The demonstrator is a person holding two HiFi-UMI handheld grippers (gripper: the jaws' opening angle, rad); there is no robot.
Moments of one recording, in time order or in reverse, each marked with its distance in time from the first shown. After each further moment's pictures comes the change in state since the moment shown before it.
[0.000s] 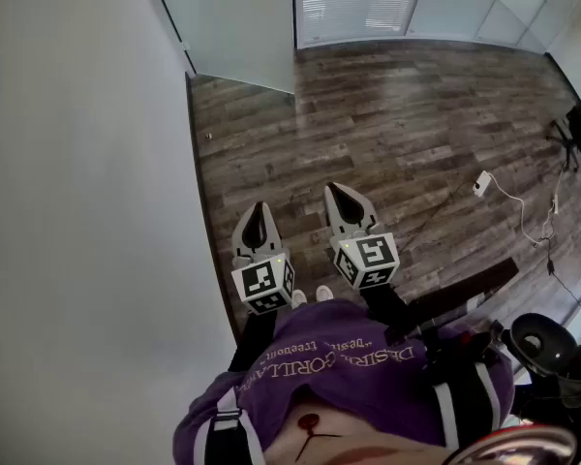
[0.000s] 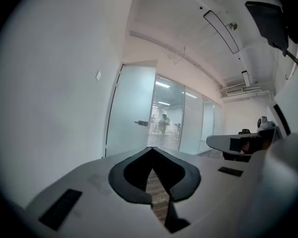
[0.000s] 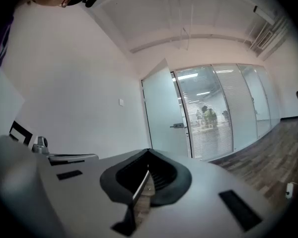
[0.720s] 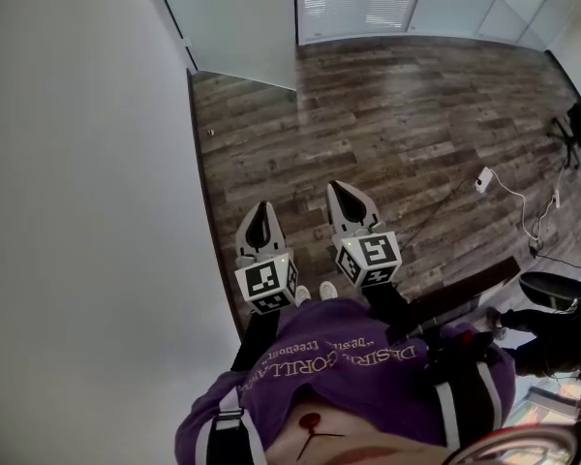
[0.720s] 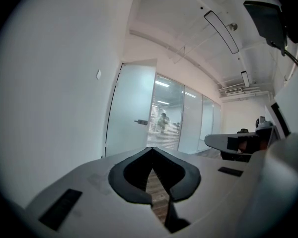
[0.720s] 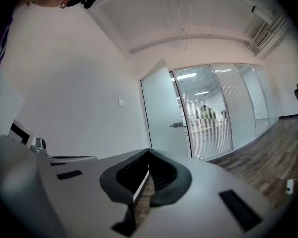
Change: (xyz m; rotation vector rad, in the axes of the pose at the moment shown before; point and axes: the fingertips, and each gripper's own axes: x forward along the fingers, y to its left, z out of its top) left arm -0.009 0.011 -0.006 -0.002 0.012 -0.011; right arm 0.002 0.014 -0.007 0.018 -0.002 -0.014
